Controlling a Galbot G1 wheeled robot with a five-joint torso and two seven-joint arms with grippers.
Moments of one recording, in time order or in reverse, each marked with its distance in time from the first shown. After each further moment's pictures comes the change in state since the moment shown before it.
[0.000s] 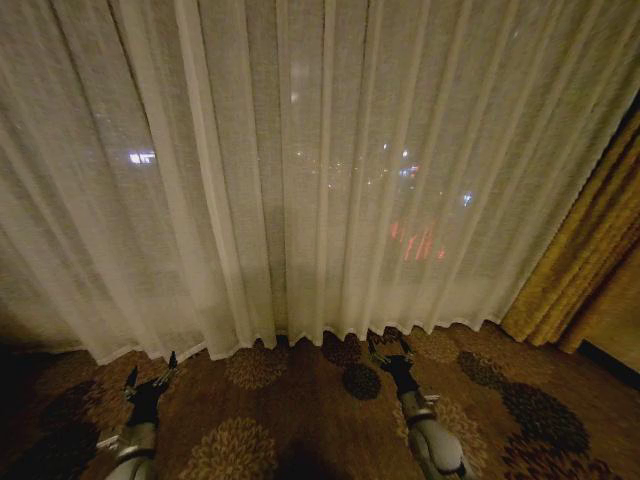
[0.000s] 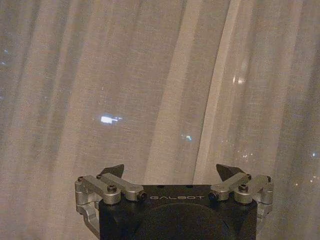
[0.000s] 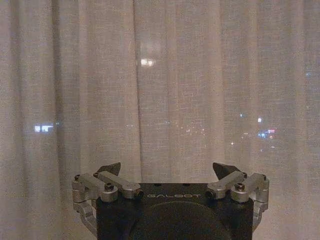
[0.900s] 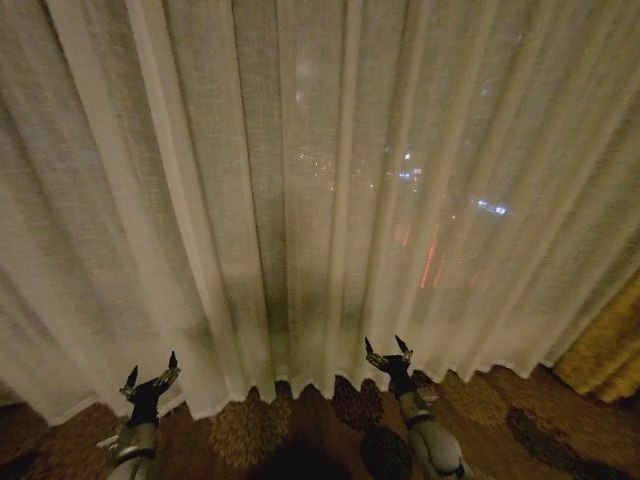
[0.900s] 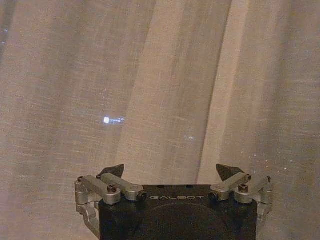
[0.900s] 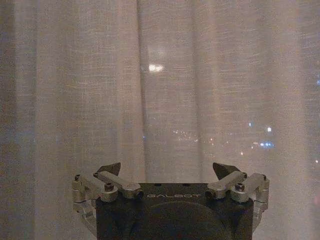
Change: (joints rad) left arm 0.000 0.000 0.000 0.000 0.000 0.000 0.000; right arm -0.003 0.015 -0.006 0.003 -0.009 0.054 -0.019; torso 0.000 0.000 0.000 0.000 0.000
